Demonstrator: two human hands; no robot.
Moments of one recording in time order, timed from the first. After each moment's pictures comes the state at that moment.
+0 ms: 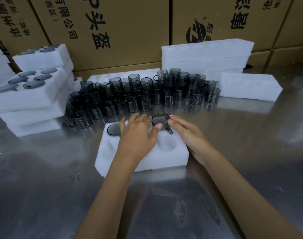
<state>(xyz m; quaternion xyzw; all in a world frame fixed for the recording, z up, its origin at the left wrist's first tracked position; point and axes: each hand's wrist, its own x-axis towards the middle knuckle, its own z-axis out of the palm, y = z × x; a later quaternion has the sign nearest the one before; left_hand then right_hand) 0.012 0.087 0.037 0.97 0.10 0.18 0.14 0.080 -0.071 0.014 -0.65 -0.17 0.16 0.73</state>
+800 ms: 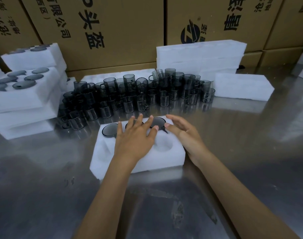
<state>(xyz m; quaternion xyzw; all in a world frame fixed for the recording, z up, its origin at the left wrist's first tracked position) 0.017 0.087 0.035 0.99 0.11 0.04 0.11 0.077 -0.070 0.007 -0.65 -0.12 0.10 0.74</state>
